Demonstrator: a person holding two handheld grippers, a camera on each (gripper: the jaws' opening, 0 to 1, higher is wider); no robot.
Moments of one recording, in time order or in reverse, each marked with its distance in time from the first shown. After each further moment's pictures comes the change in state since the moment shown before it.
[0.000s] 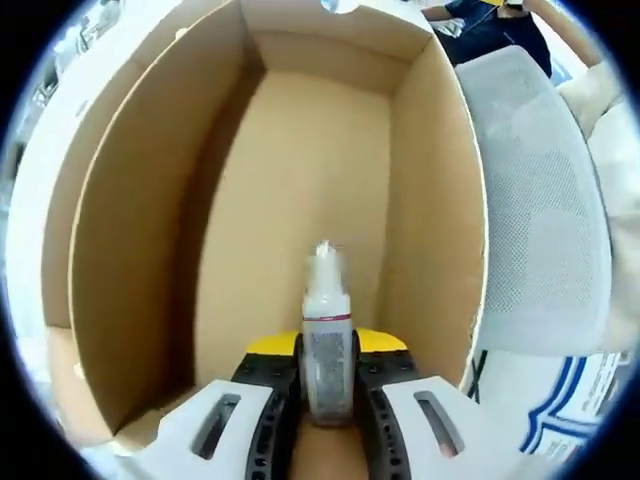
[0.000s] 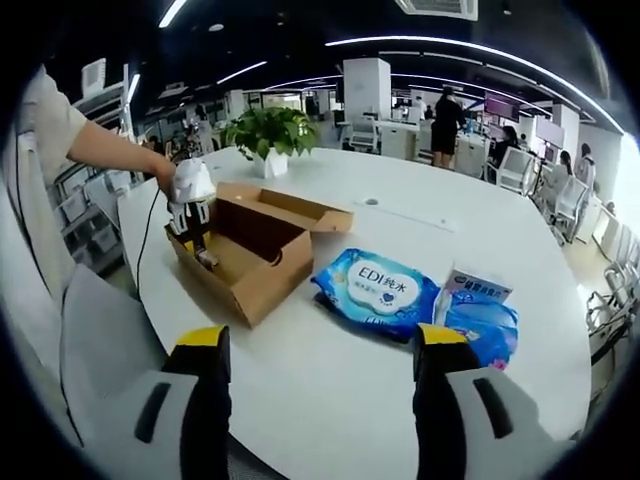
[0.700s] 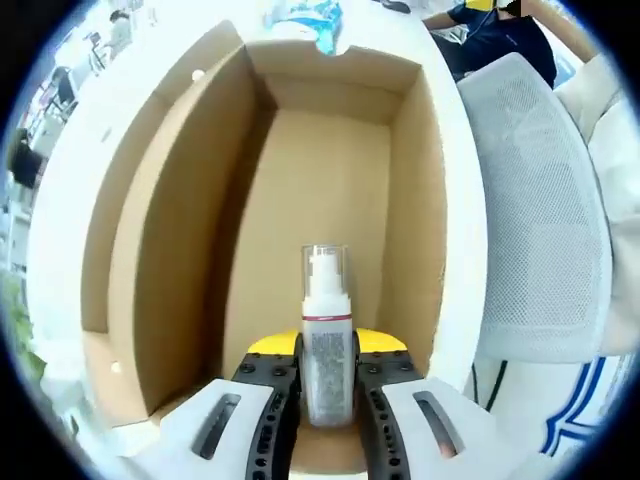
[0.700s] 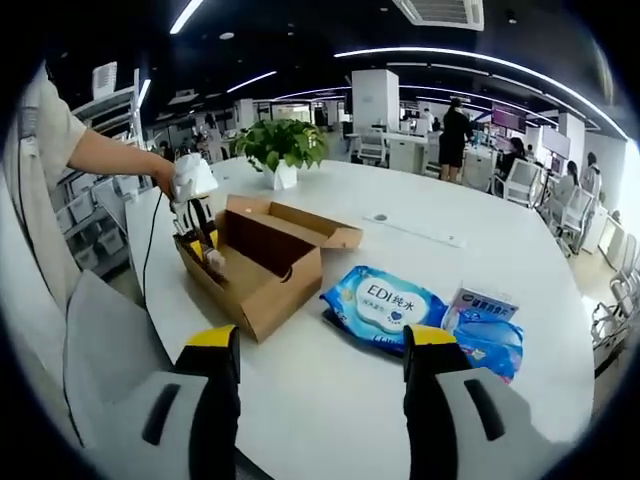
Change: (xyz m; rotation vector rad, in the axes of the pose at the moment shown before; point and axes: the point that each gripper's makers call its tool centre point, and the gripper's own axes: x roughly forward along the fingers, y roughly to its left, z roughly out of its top) left arm -0.035 -0.003 0.021 0.036 -0.092 0.096; right arm 0.004 0.010 0.017 -0.027 -0.052 0.038
